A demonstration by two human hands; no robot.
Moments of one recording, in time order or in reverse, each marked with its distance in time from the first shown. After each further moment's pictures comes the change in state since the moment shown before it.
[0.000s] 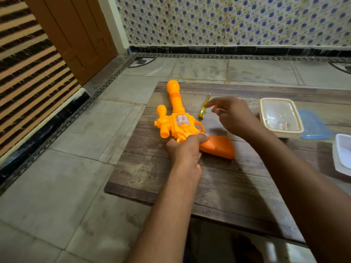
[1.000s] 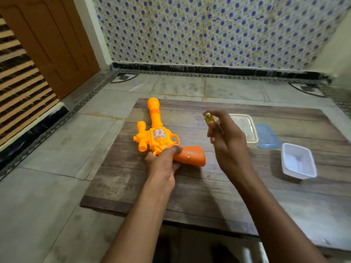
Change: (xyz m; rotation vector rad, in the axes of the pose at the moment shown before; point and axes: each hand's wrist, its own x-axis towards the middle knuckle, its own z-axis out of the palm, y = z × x) left_hand -0.006 -0.004 -0.001 -0.086 -0.092 0.057; right_hand -0.096 -0.016 -0.032 0.320 0.419 -0.169
